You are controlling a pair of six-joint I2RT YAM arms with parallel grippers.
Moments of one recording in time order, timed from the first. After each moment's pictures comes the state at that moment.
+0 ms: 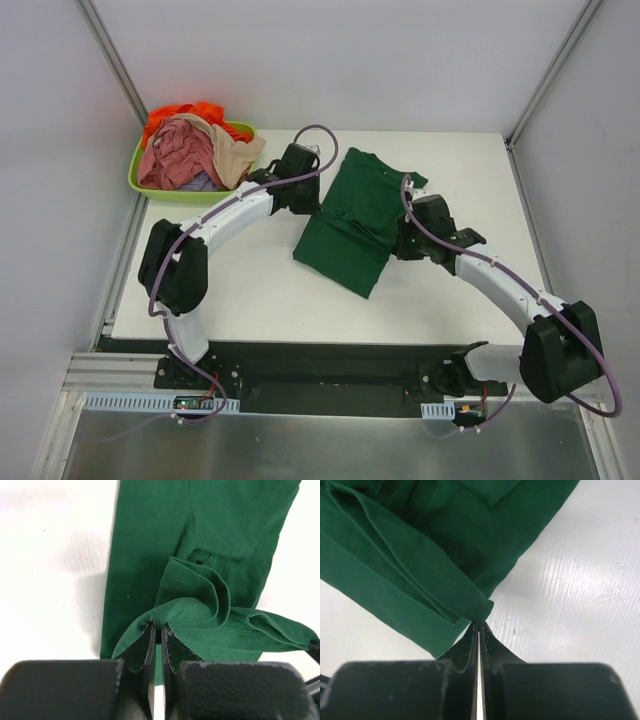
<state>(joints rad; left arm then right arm) -0.57 1.80 1.46 -0.53 0.05 -0.51 0.46 1.26 0.85 -0.45 -0.04 0.32</state>
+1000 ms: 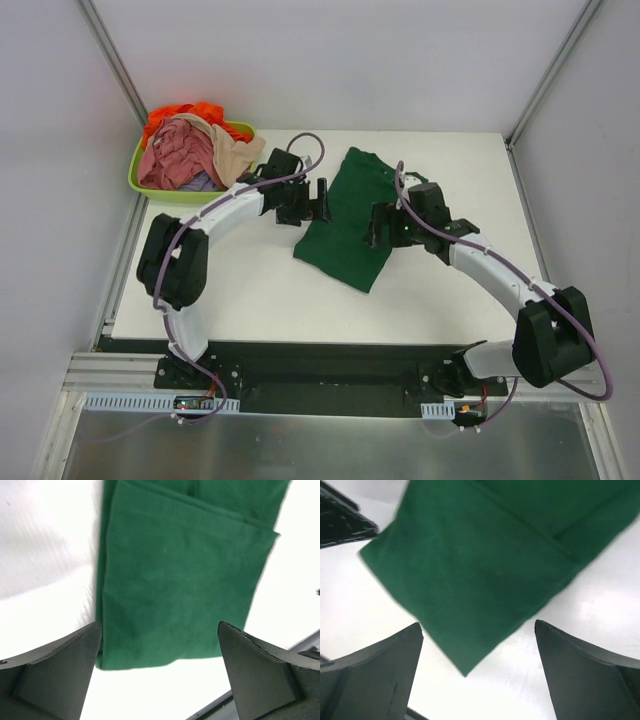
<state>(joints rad) -0.48 1.89 1.44 -0.49 0.28 -0.49 0.41 1.38 0.93 -0.34 -0.16 0.31</state>
